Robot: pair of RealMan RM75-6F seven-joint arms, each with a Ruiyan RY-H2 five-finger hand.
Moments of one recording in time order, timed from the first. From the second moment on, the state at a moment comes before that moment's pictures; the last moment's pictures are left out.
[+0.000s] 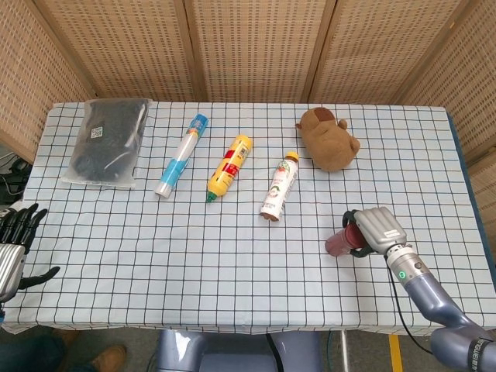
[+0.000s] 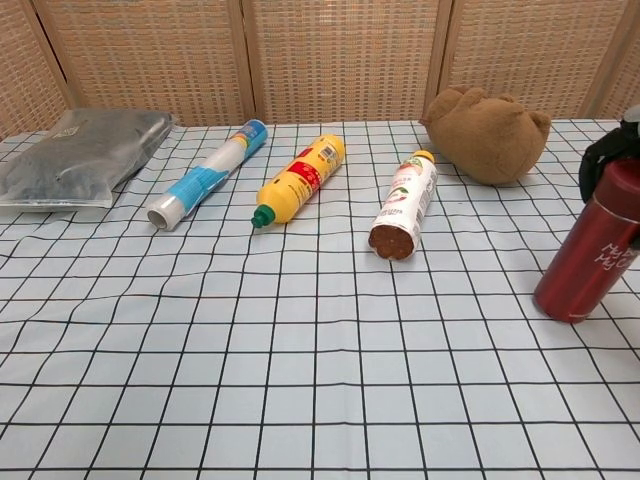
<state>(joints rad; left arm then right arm) -0.11 -1.09 -0.02 -1.60 1.55 1.49 0.00 0.63 -1.00 0.13 -1.86 -1.01 0.85 -0.30</state>
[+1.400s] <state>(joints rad) -0.75 -1.50 -0.27 -1.61 1.36 0.87 -0.46 1.22 -0.93 0.31 -2.19 -0.26 0.97 -0.55</state>
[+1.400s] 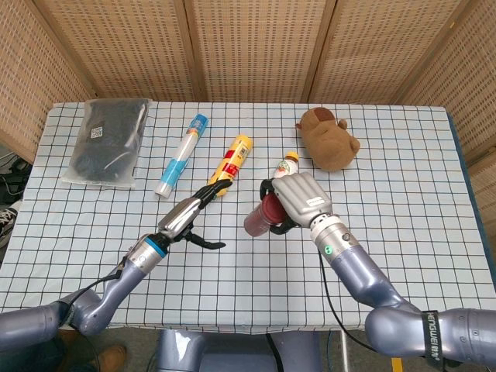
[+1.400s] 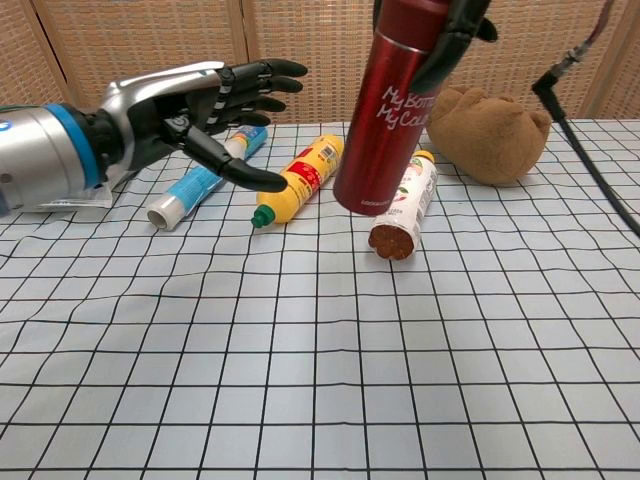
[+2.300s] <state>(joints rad) -0.87 -1.67 -0.31 -1.48 1.27 0.77 -0.61 1.29 -1.06 0.28 -2.12 -0.23 1.03 -0.56</state>
